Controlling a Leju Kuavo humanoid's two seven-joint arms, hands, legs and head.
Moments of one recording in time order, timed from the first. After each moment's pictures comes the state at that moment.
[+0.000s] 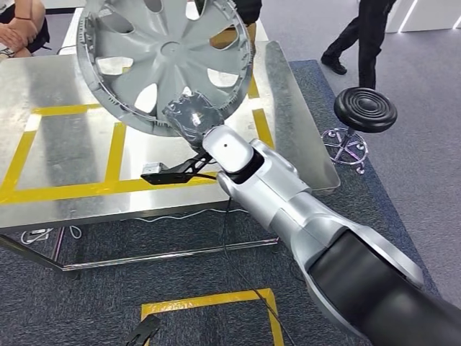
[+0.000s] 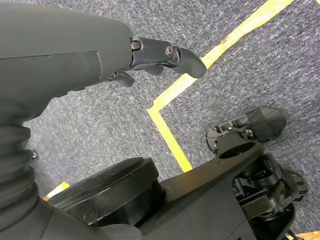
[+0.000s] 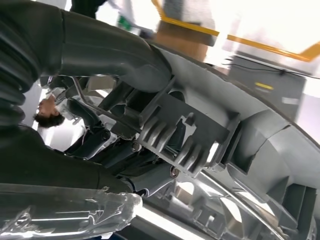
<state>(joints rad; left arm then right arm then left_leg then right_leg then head) -0.18 -0.16 0.86 -0.21 -1.37 -0.05 -0.03 -1.13 0.31 0.81 -0.47 1.33 -0.16 -0.05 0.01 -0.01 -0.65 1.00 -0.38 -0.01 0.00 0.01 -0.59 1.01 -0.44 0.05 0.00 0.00</state>
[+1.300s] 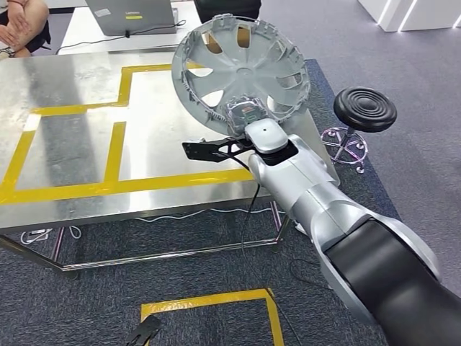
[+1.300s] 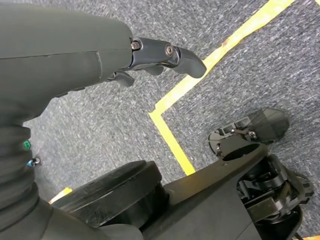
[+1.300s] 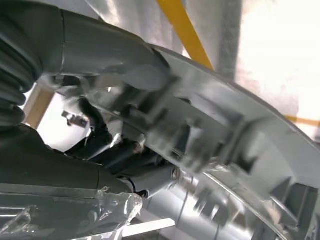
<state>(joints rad) -0.18 -0.16 0.87 -0.21 -1.41 -0.05 -0.03 -1.17 0.24 0.63 -0.33 1.22 0.00 0.02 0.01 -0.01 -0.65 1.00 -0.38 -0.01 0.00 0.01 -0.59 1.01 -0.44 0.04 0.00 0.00</state>
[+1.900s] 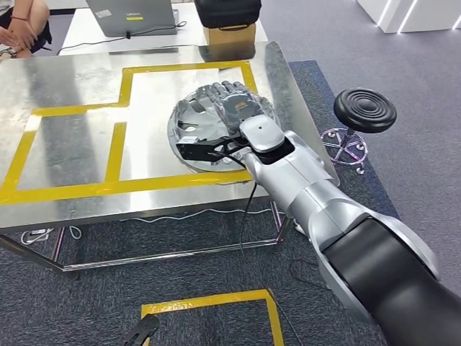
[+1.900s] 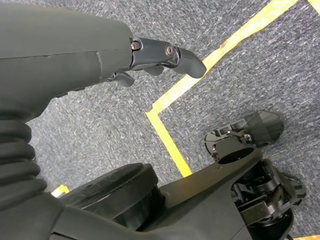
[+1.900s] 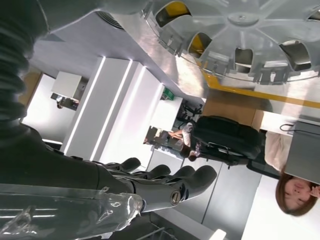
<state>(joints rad) -0.19 -0.15 0.88 -0.21 -1.40 -0.05 -0.04 -1.18 0.25 0.64 -0.34 1.26 -0.03 -0.01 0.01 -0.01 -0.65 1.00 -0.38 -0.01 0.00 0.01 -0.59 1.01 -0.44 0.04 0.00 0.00</state>
